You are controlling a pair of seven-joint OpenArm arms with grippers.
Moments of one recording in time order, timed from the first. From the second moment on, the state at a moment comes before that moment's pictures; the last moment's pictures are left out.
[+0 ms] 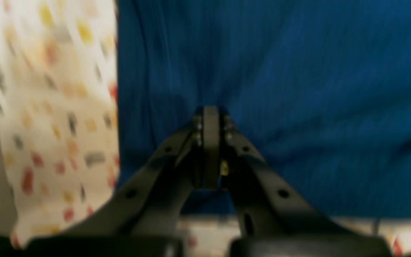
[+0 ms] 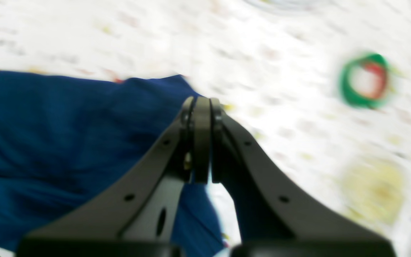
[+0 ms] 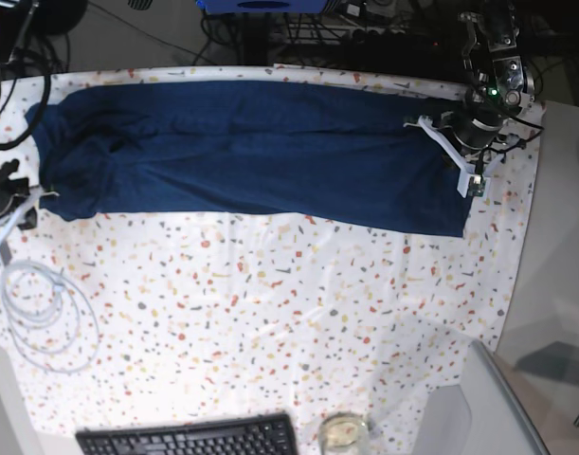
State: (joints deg) left arm 20.3 -5.8 -20.9 94.5 1.2 -19.2 36.0; right arm -3.7 17.5 22.7 82.2 13.7 29.5 -49.2
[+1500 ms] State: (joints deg) left arm 23.3 -3.8 -34.8 98.3 0.9 -19.7 37.2; right arm -20.4 14.0 4.1 91.8 13.2 19.9 -45.3
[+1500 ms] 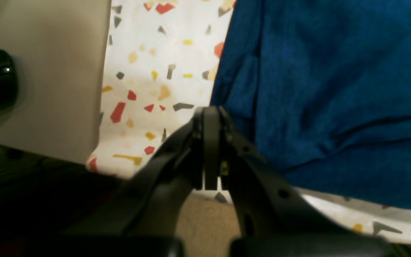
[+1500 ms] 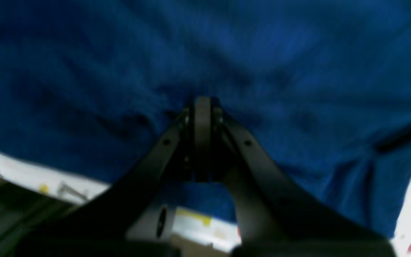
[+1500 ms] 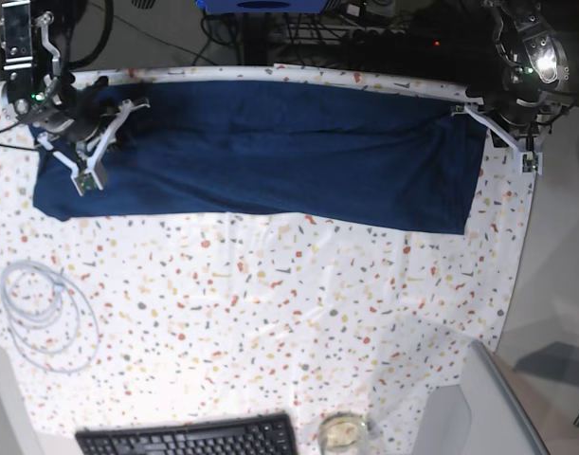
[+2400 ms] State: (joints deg) left arm 20.1 -15.3 -34.8 86.5 -32.3 -29.4 44.9; right arm -26.3 10.3 13.6 101.8 13.6 19.7 -45.8
